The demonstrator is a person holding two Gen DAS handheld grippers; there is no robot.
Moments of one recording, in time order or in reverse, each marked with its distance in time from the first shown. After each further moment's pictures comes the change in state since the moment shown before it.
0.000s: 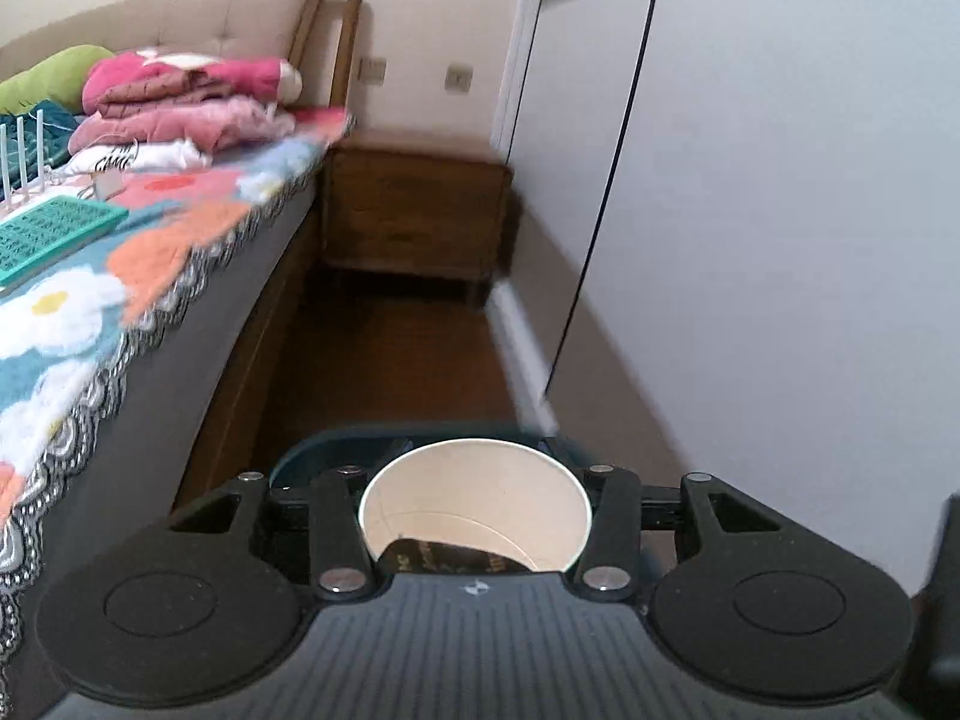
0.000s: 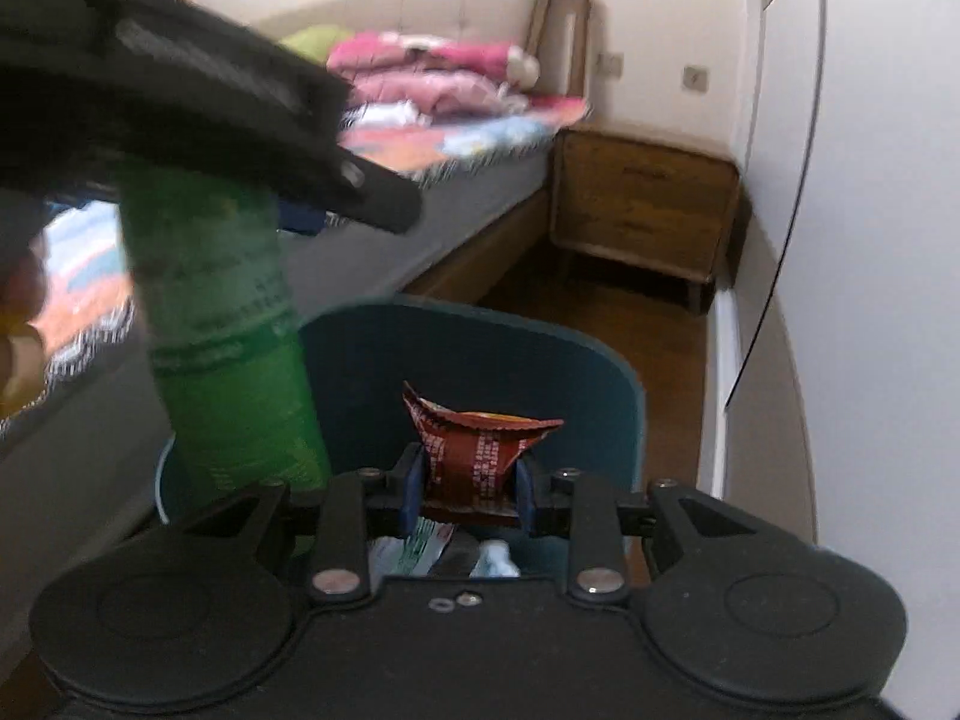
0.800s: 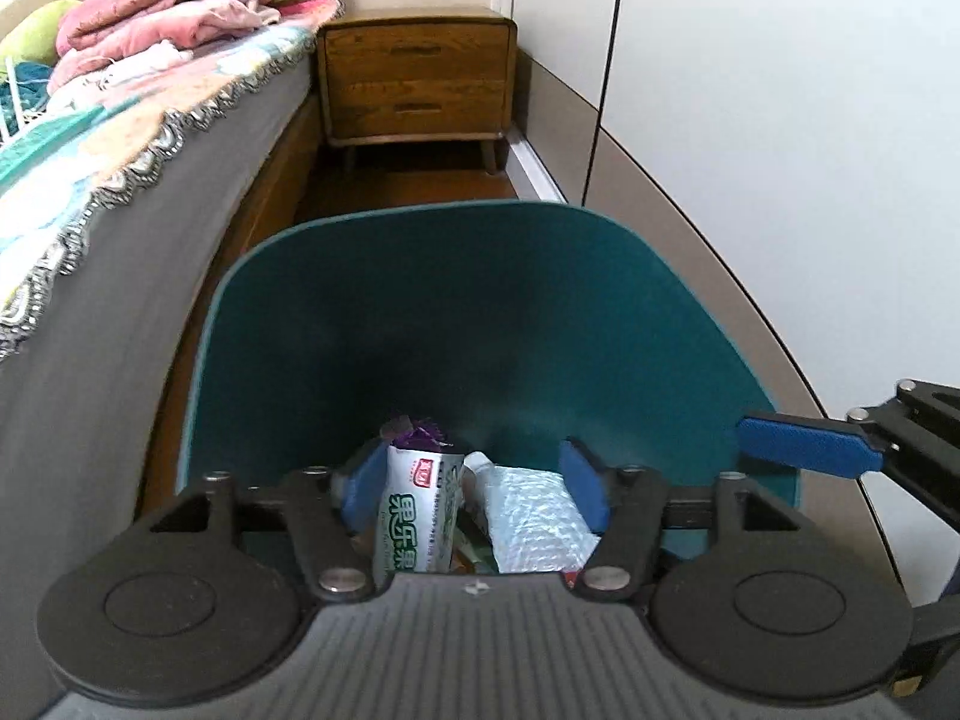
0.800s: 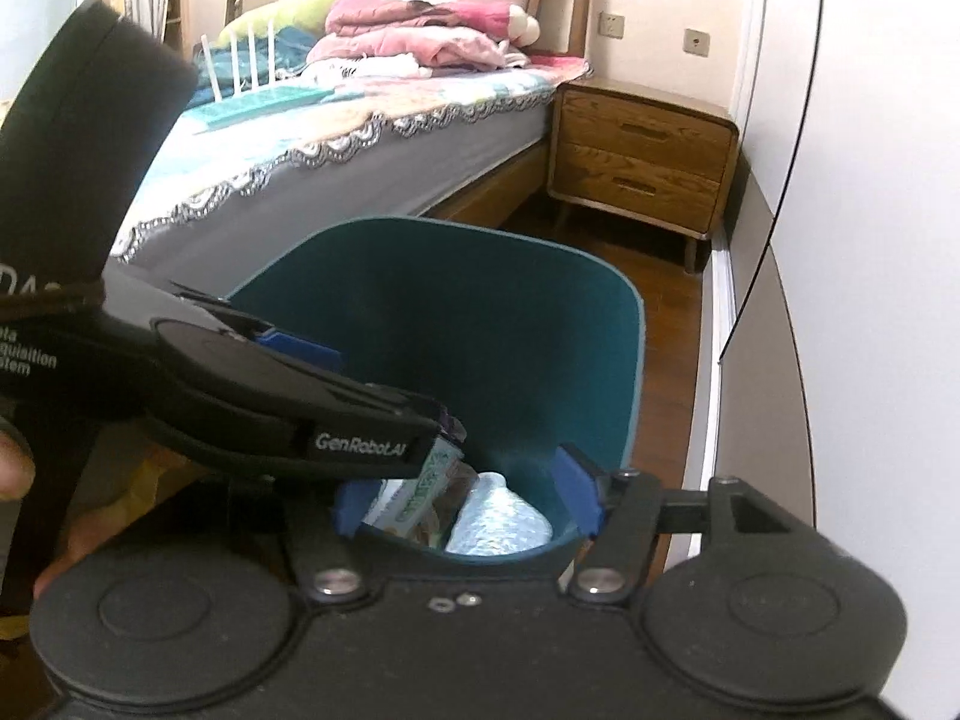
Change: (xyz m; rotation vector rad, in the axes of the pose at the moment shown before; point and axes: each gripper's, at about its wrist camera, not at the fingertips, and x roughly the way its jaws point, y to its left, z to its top) left arm 0.028 -0.014 -0.077 0.073 0.192 0.057; right arm -0.017 0.007 -0.028 0.016 0.027 -0.020
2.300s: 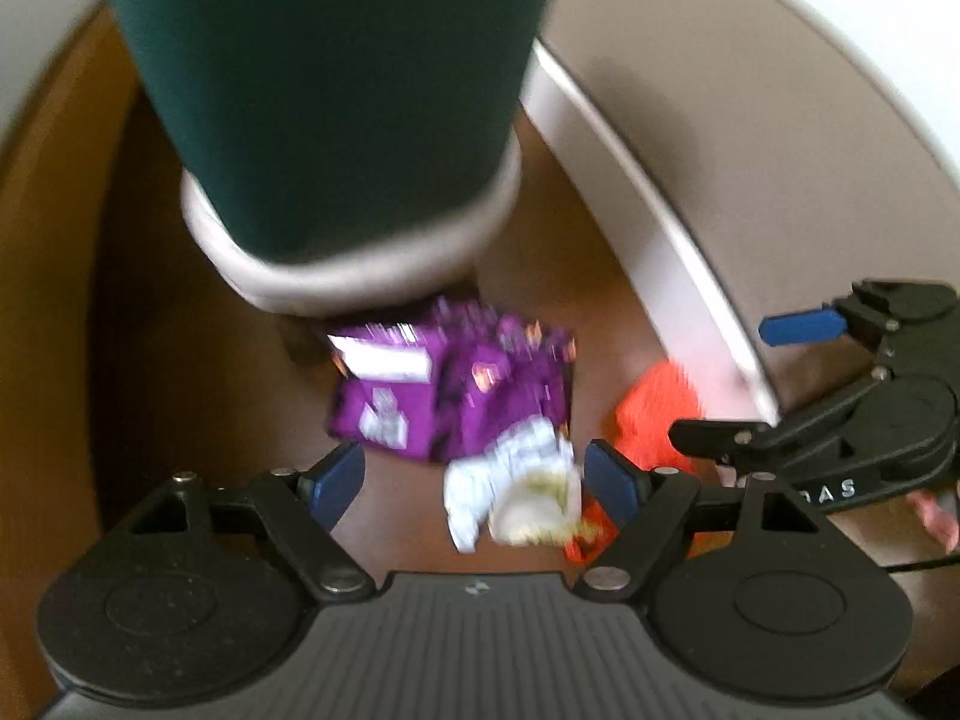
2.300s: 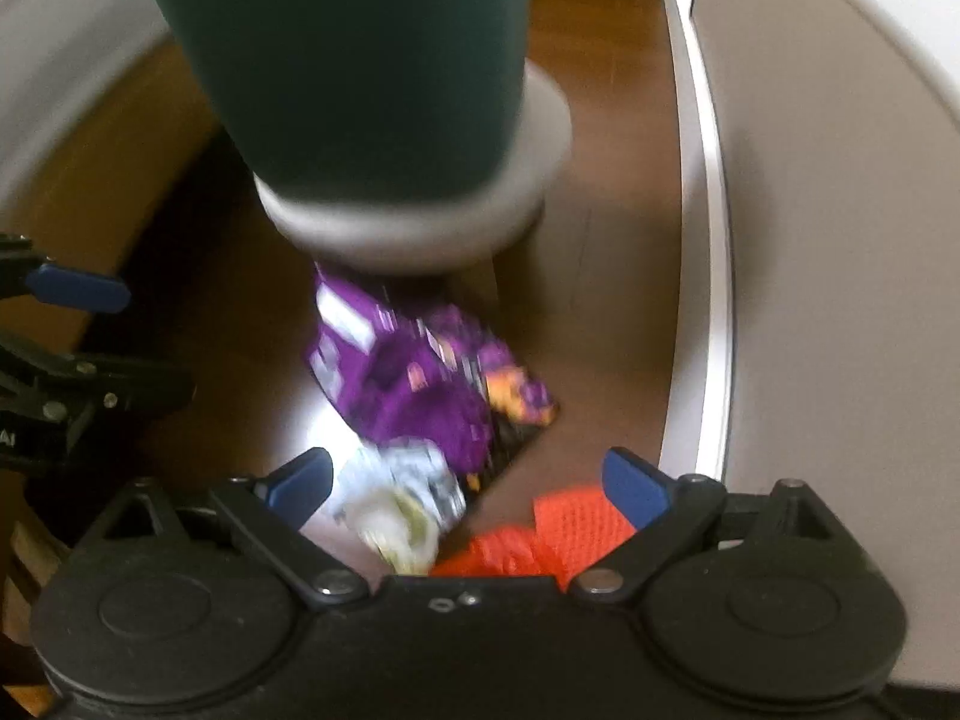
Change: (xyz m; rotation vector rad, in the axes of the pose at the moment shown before) left arm 0.037 -0.024 -0.240 0.157 0.396 -0.157; right arm 0.035 -0.003 -0.262 0.199 0.472 -0.013
